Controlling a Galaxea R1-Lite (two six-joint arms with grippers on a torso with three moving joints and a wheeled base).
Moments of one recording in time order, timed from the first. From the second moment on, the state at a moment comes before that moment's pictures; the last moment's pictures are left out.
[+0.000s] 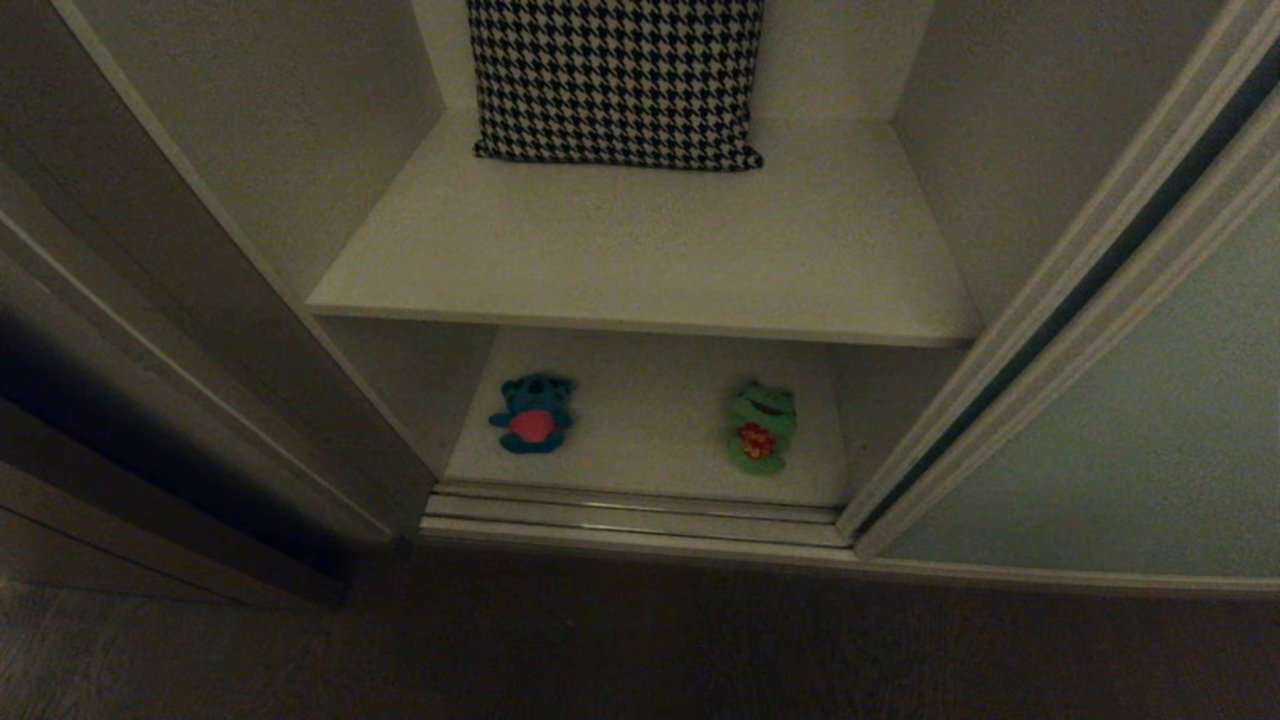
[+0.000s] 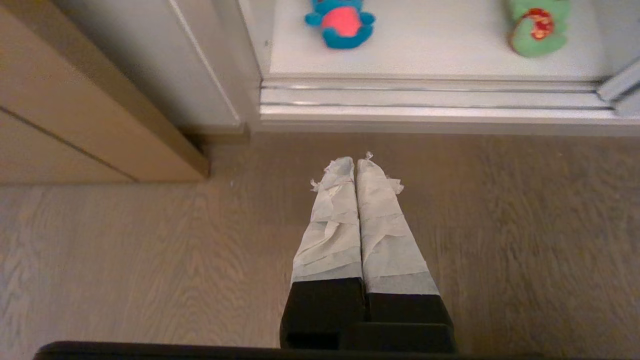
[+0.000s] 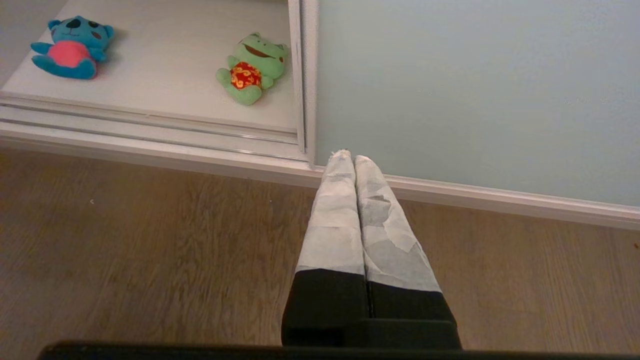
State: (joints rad) left arm -0.19 0.31 0.00 -0.16 0.09 0.02; right arm 0.00 0.00 0.00 0.00 0.00 -0.01
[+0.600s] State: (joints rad) left arm 0.00 0.09 -0.03 0.00 -0.15 0.09; right arm 0.00 0.00 0.00 0.00 0.00 -0.01
